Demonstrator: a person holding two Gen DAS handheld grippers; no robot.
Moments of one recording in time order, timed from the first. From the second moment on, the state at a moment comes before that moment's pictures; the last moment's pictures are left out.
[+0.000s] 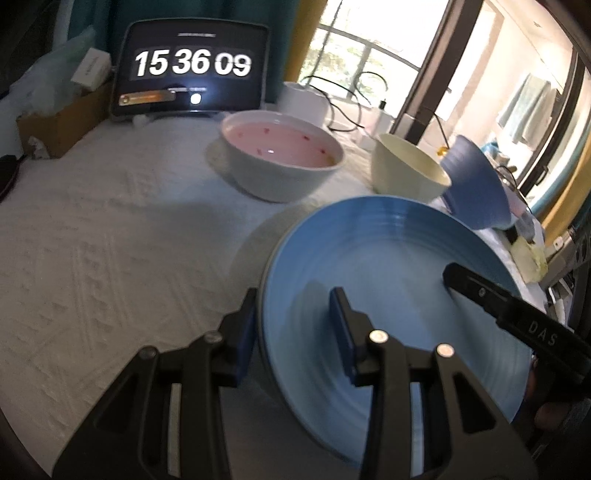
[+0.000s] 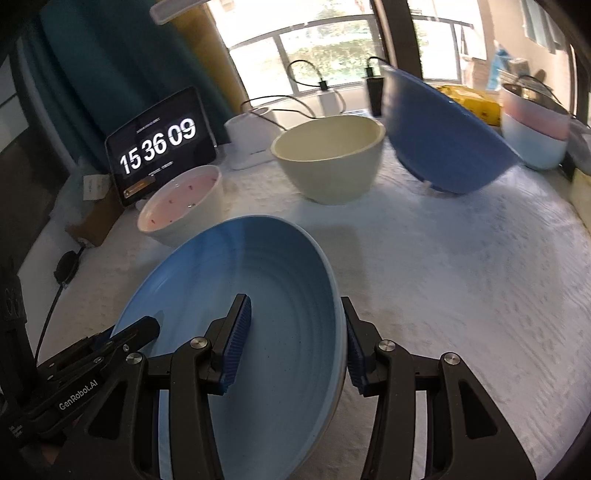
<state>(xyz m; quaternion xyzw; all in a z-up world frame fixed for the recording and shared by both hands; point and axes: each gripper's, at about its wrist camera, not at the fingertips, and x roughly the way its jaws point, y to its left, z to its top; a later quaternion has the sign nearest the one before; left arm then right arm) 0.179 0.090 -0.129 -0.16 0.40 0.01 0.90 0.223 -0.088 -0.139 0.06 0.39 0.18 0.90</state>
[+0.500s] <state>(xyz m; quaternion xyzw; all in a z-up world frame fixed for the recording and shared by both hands) 0.172 0.126 -0.141 -0.17 0.41 0.05 0.90 0.240 -0.042 -0.154 0.04 0.41 0.21 0.89</state>
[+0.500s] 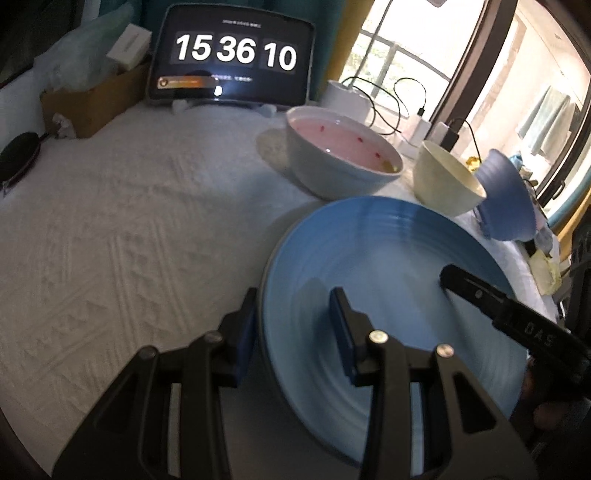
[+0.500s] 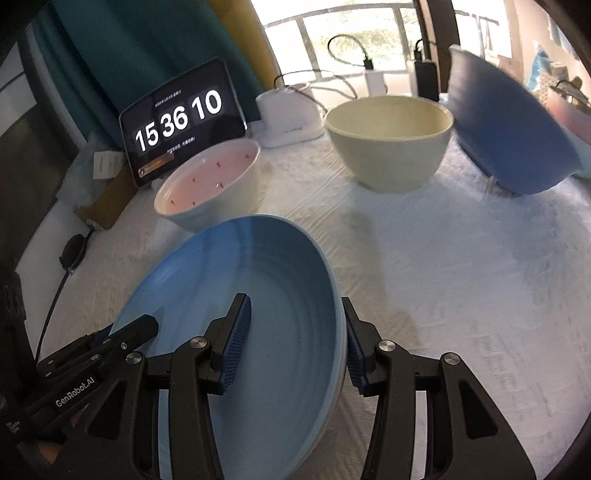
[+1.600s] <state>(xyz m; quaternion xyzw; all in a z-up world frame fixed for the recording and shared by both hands) 0.148 0.118 -0.107 -0.20 0.35 0.06 0.91 0.236 -0.059 -0.156 0.04 0.42 0.22 0.88</state>
